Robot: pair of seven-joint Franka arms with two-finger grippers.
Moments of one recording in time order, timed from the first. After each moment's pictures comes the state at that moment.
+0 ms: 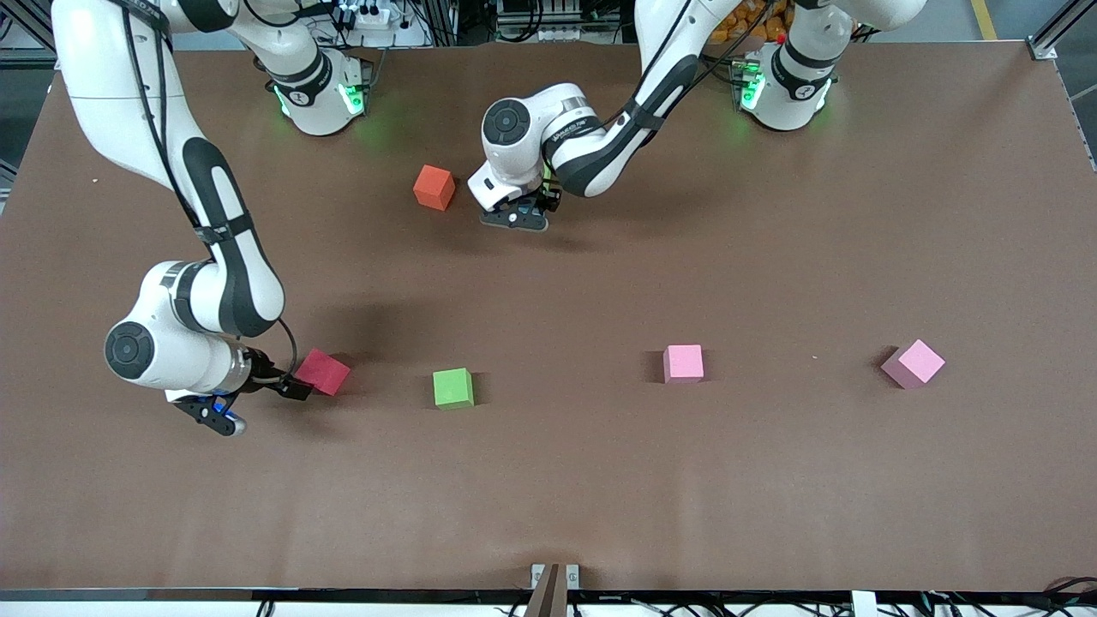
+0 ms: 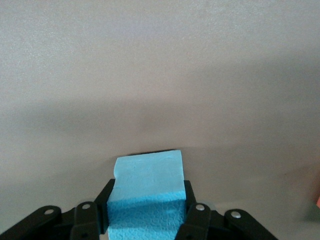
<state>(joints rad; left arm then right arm) -0.81 0.66 -0.30 -1.73 0.06 2.27 -0.93 0.15 0.63 -0.13 -1.70 0.25 2.22 0.38</state>
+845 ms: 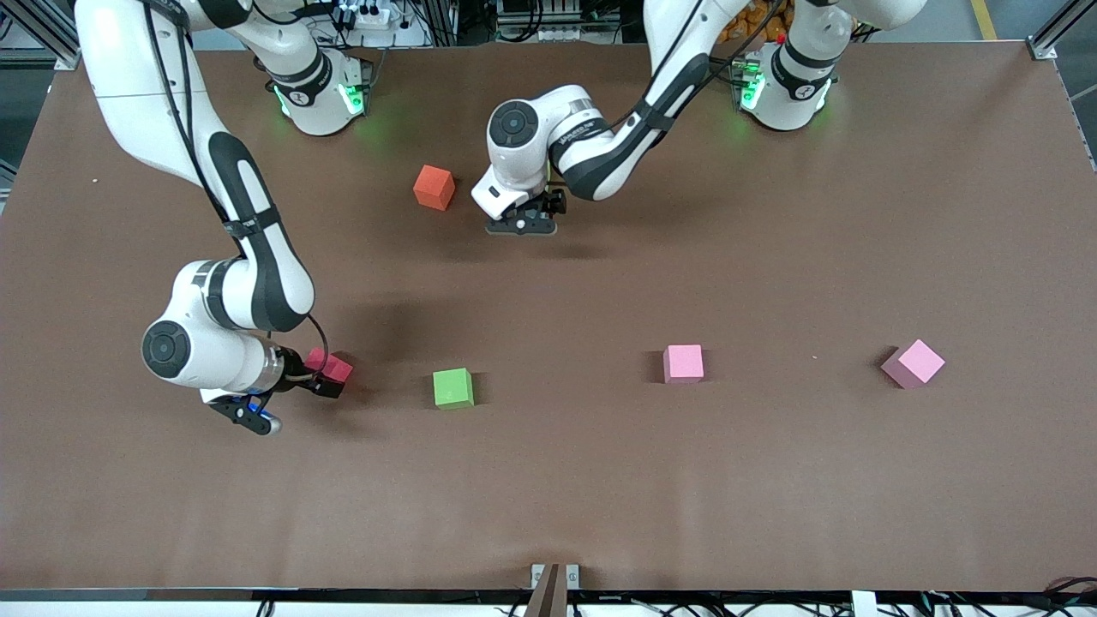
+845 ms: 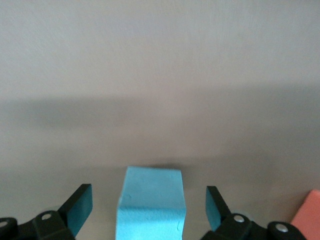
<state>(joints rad) -0.74 0.61 -0.30 -1.72 0.06 2.28 -1.03 0.21 0.63 -0.11 -1.70 0.26 2.22 0.39</state>
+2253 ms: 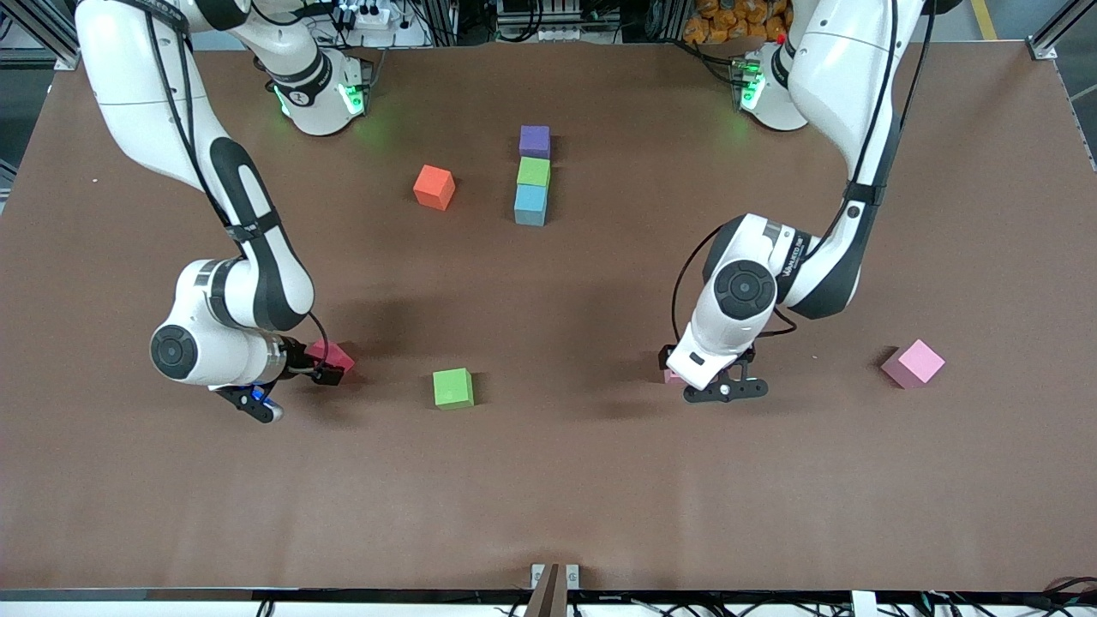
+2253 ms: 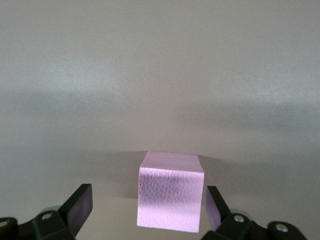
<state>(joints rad) -0.47 0.62 0.05 -1.62 0.04 2.25 -0.55 0.20 0.64 -0.12 -1.74 0.26 2.15 0.46</state>
